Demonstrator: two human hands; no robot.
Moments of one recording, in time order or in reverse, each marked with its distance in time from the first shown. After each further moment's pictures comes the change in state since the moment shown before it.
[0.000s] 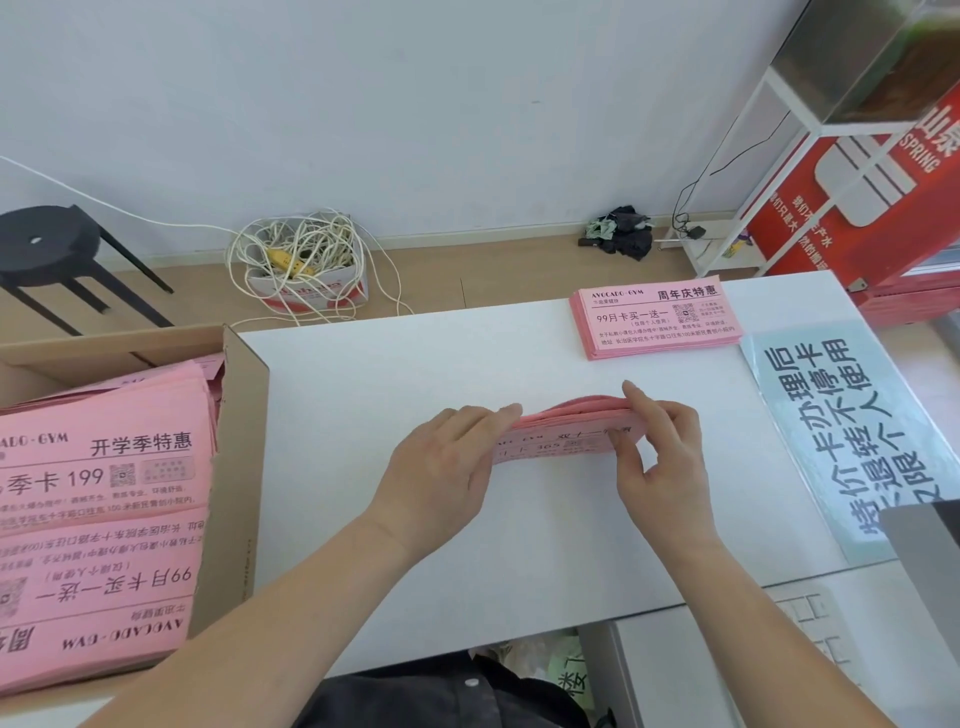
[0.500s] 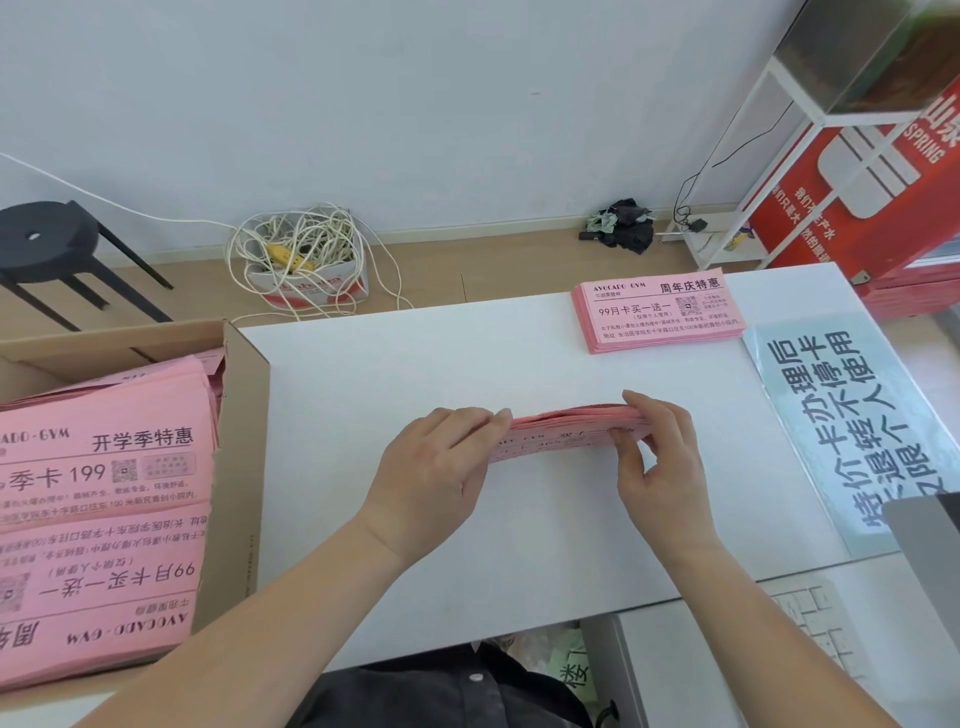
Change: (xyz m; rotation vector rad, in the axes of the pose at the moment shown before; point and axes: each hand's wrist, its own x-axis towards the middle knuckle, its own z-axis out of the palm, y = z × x) left_hand -0.010 -0.007 0.000 0.067 0.065 0.088; right_hand -0.007 0.003 0.002 0.052 -0.016 0.008
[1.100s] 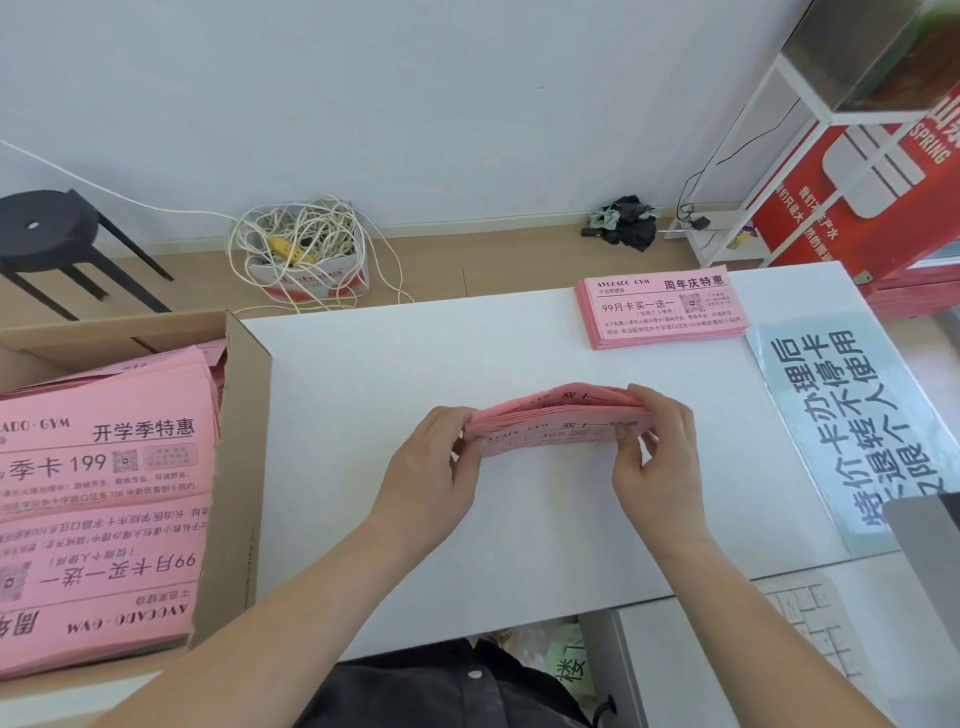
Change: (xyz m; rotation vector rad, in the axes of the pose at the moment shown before) left_hand -0.009 0.009 0.006 -0.332 -0.059 -0.496; right_hand 0.001 -0.005 0.008 0.060 0.024 0.061
